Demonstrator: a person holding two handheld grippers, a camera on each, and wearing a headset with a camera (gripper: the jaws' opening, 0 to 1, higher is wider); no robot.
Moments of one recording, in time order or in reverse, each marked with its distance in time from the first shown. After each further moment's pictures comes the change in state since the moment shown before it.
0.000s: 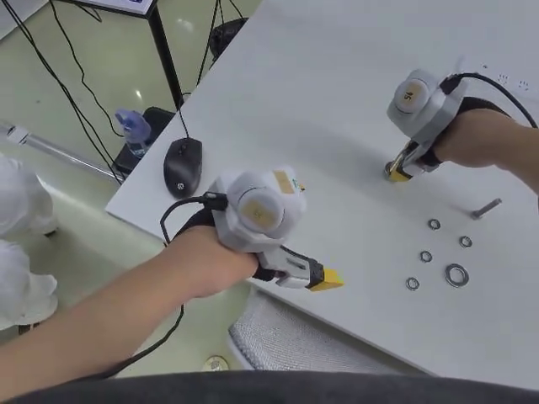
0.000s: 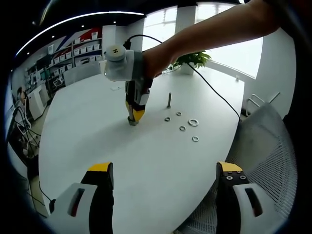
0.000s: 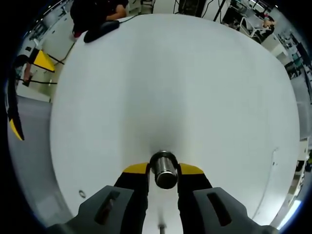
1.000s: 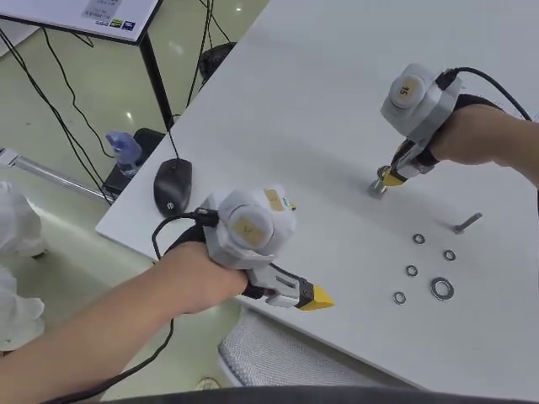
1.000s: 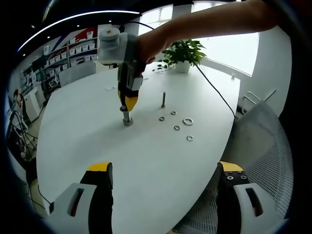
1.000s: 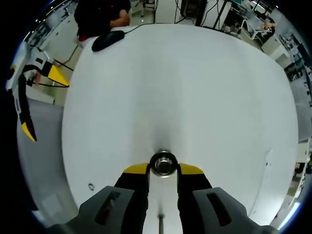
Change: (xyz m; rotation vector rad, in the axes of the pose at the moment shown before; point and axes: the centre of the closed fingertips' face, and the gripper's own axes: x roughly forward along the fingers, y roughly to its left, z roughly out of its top) left arm 0.001 -0.009 0.002 0.019 0.022 -0.042; right arm -0.025 -0.009 0.010 -0.012 -0.012 0.025
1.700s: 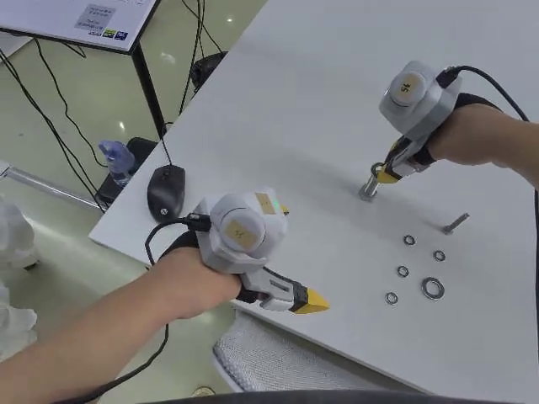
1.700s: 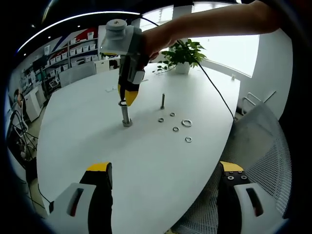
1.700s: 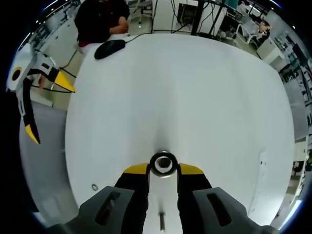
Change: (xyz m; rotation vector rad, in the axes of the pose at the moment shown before) left arm -0.003 -0.004 0.003 -0.005 -0.010 0.002; right arm -0.019 -0.003 0.003 0.013 -0.053 -0.030
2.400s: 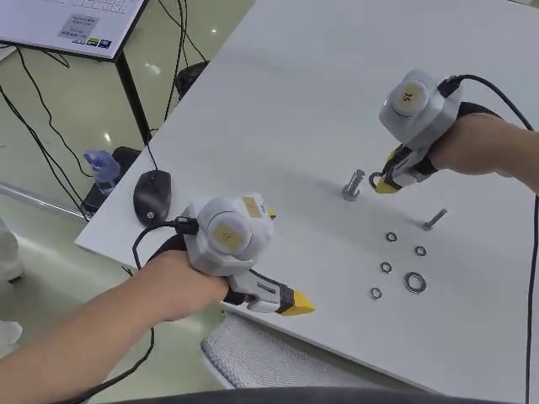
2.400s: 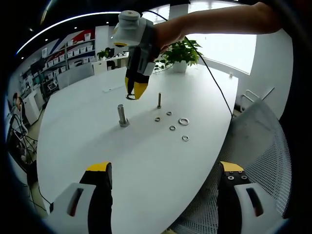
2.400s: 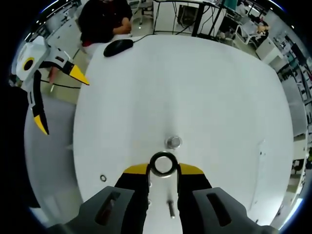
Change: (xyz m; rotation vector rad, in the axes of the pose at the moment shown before) left arm 0.000 -0.008 0.000 0.025 0.008 -0.006; right arm -0.033 0.020 -0.021 0.004 -0.020 -0.002
